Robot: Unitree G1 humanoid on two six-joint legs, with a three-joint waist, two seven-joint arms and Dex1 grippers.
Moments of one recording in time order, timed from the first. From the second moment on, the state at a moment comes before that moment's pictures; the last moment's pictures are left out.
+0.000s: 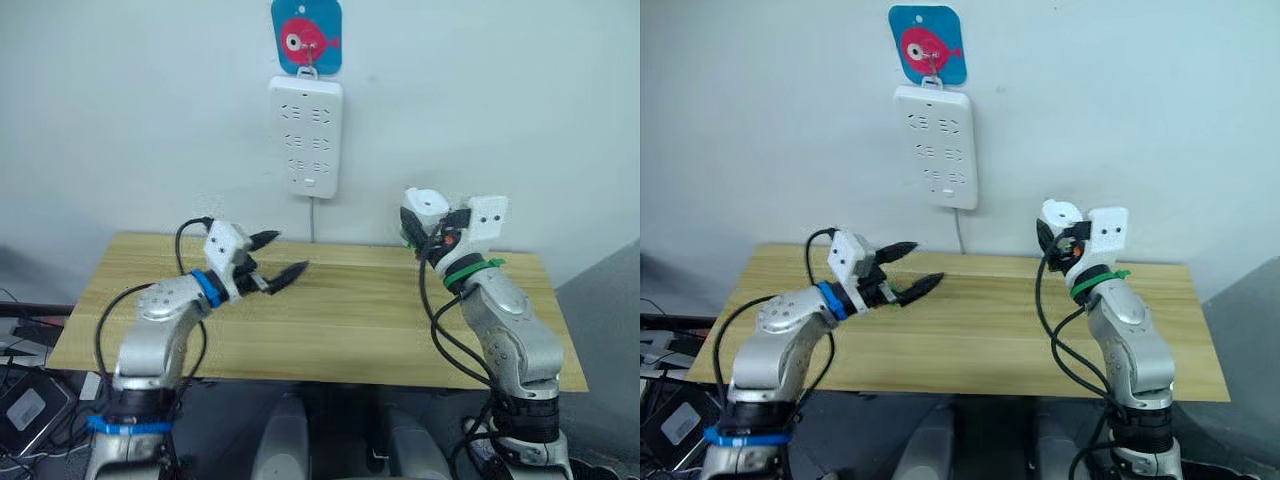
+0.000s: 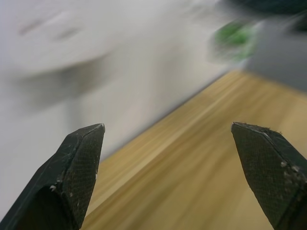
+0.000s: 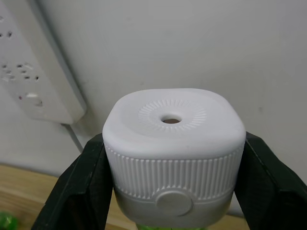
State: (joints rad) left arm -0.26 0.35 -0.01 -0.26 -0.34 0.35 -0.84; right arm -0.32 -0.01 -0.21 -0.40 0.45 0.71 0.12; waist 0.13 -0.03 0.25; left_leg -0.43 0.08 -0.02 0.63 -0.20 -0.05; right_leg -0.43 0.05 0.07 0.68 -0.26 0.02
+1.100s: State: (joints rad) left arm -0.53 -0.09 -0.23 0.31 -0.18 -0.14 -0.62; right arm -0.29 -0.14 -0.35 -0.42 1.66 0.70 -0.54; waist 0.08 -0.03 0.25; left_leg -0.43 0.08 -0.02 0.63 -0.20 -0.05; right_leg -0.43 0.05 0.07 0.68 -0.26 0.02
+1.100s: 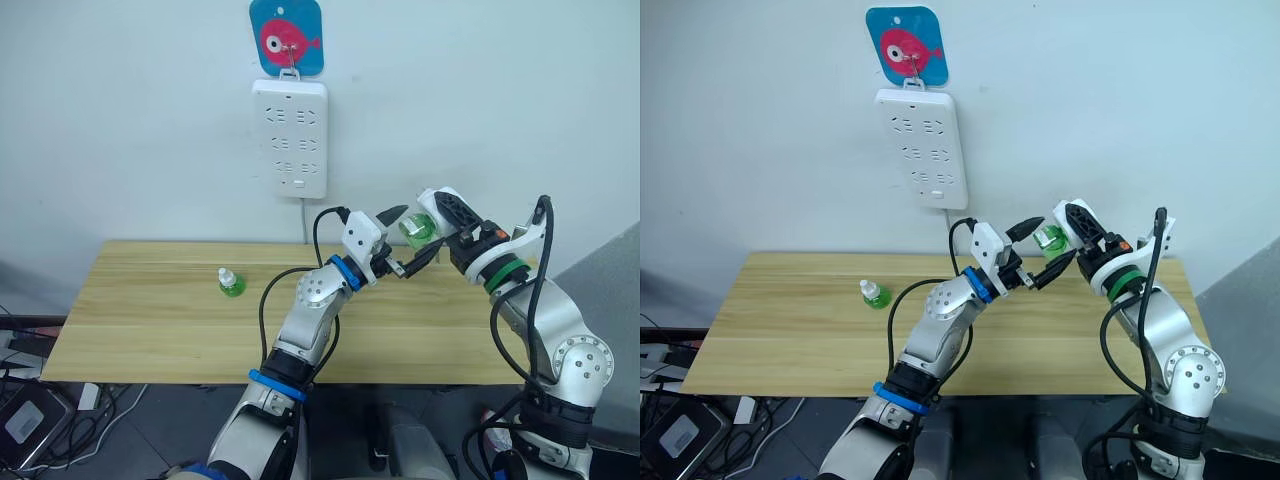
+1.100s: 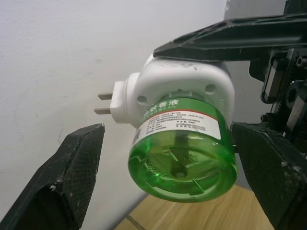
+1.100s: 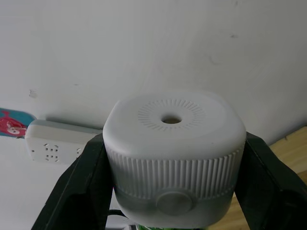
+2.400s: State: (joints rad) left arm -0.60 0.08 -0.32 0.40 -0.22 -0.31 -1.13; right arm -0.22 -0.86 -0.28 -0.09 1.94 1.24 0.05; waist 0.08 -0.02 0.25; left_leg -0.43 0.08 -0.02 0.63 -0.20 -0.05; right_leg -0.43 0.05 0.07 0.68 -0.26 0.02
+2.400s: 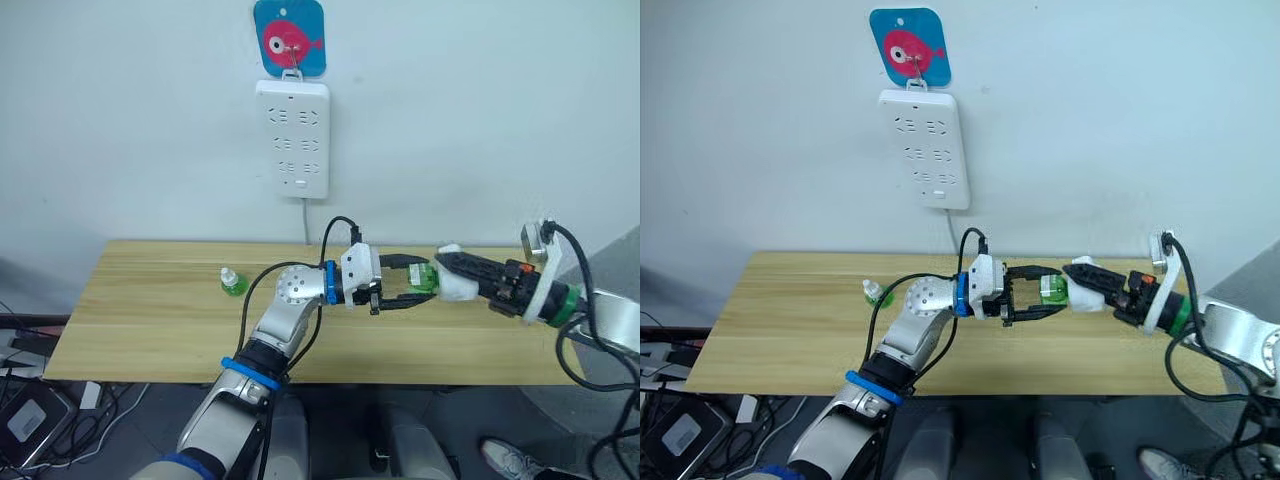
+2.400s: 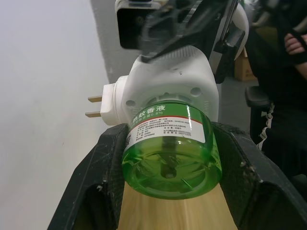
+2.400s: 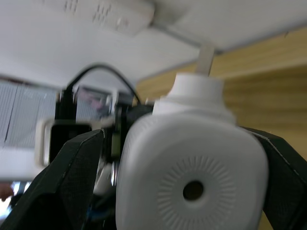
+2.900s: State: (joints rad) left arm -0.59 0.07 -0.33 0.43 -0.19 -0.37 -1.13; right arm -0.29 -1.01 -0.19 0.05 1.94 1.38 0.24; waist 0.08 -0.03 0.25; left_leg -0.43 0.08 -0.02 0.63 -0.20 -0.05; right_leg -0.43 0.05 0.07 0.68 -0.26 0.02
